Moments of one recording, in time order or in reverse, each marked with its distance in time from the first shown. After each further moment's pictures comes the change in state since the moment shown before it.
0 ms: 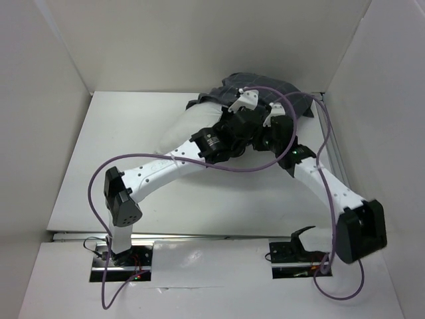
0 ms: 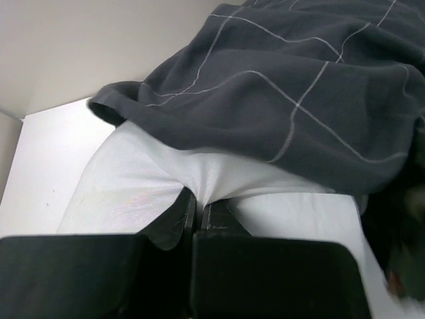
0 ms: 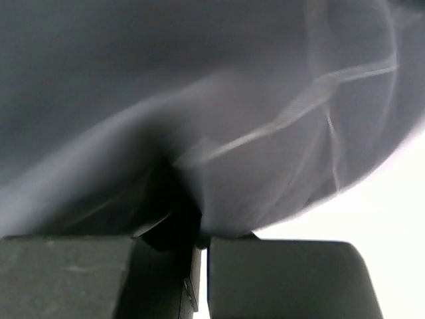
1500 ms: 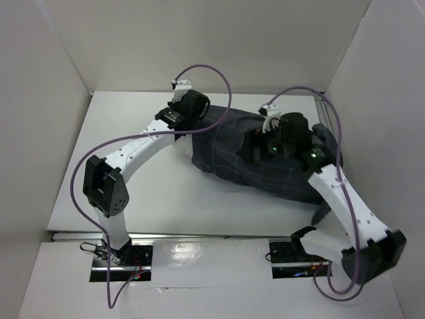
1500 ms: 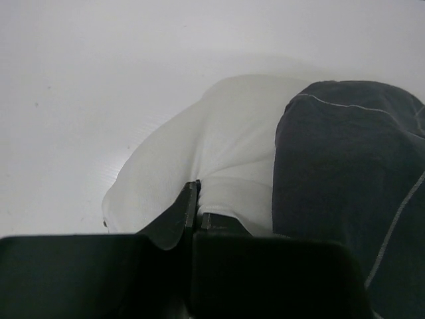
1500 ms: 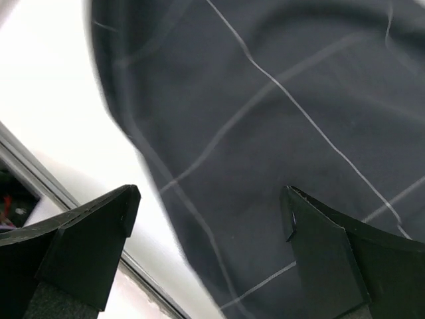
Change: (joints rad) left arm 0.410 -0.063 -0.259 -0.082 0.235 -0.381; right arm 0.066 -0.270 0.195 -0.504 -0.309 -0.215
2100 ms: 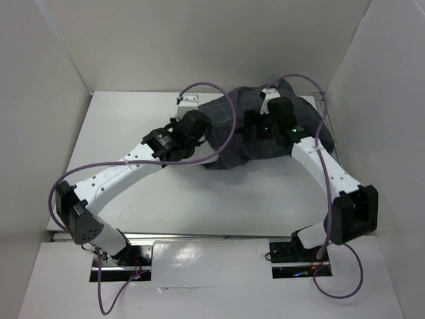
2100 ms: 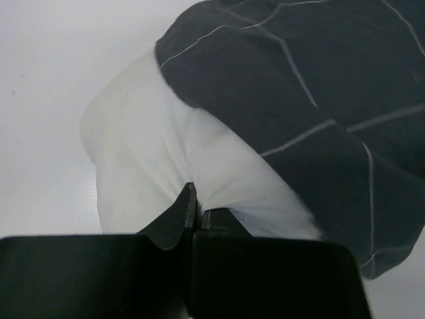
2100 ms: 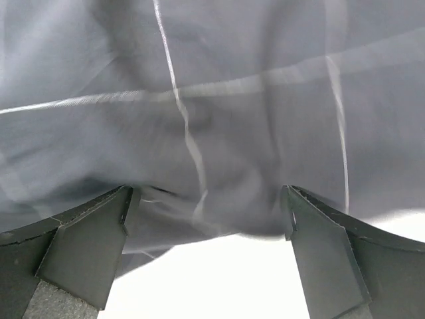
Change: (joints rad) left arm -0.177 -0.291 -0.185 -0.094 0.020 -0.019; right arm -0.069 0.394 0.105 0.165 0.243 0.011
